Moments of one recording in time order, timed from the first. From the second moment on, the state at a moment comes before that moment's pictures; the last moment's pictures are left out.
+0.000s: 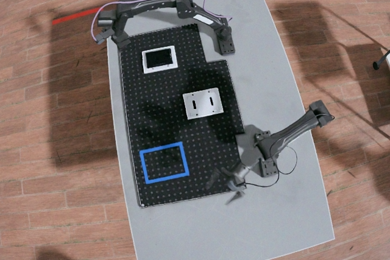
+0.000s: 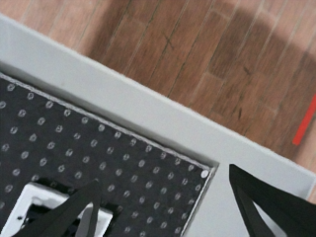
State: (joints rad) left arm 0.32 0.62 0.25 0.18 -0.31 -0.17; right arm 0.03 2.29 2.30 -1.17 -0.02 -0.62
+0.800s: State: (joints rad) left arm -0.65 1.06 0.52 0.32 -0.15 0.04; right arm 0.09 1.67 1.26 -0.75 -0.03 -0.37
